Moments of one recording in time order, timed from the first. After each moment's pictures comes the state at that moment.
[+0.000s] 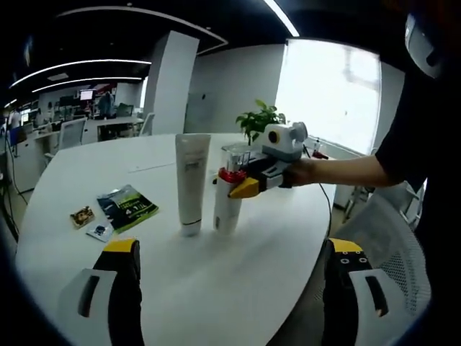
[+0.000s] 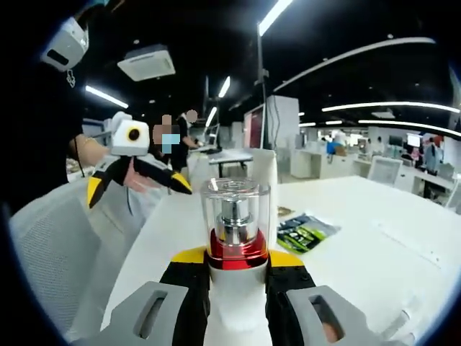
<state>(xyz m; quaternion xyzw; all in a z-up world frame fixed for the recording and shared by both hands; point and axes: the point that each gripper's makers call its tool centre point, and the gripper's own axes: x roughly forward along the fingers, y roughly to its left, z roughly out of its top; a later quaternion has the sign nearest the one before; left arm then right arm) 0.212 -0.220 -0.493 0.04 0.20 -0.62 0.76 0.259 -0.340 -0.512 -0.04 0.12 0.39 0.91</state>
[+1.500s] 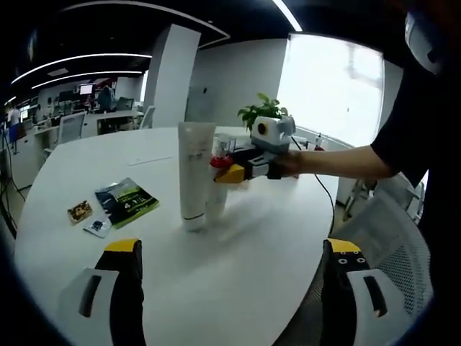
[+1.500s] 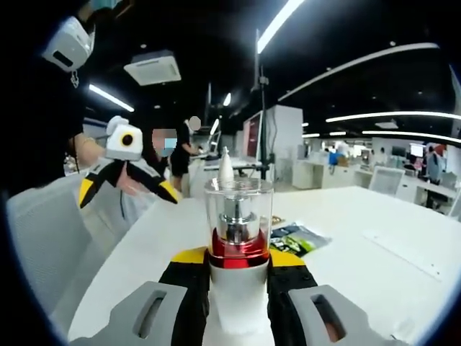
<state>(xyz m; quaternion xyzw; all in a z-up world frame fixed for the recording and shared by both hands) 0.218 -0.227 -0.503 0.05 0.22 -0.62 0.75 0.294 -0.358 -0.516 -0.04 0.09 0.40 0.91</state>
